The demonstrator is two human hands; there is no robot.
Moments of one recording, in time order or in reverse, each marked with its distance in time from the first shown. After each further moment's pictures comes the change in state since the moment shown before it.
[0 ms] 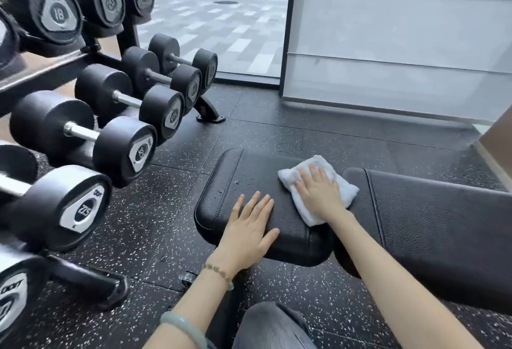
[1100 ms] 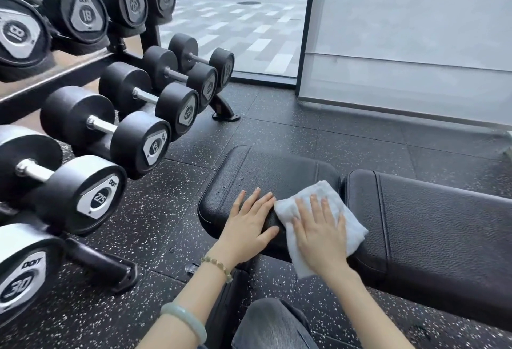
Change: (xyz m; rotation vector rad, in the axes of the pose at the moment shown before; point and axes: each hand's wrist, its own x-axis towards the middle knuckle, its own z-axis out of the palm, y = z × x) left_hand 0.000 0.002 -0.003 -0.066 -0.033 -0.089; right_hand -0.096 -0.017 0.027 -0.030 0.077 -0.059
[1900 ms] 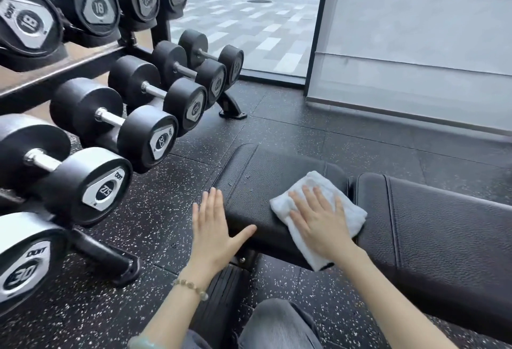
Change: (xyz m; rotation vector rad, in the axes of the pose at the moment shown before) left_hand -0.044 -0.029 -0.001 -0.150 0.166 -0.462; right_hand 0.036 0.003 -0.013 -0.130 -0.102 -0.216
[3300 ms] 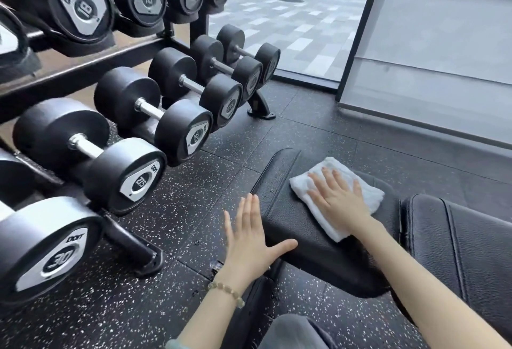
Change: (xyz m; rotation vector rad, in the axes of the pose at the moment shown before) left_hand 0.007 -0.013 -0.003 0.021 -0.172 -0.077; right_hand 0.089 -0.028 -0.008 -0.063 -0.063 -0.034
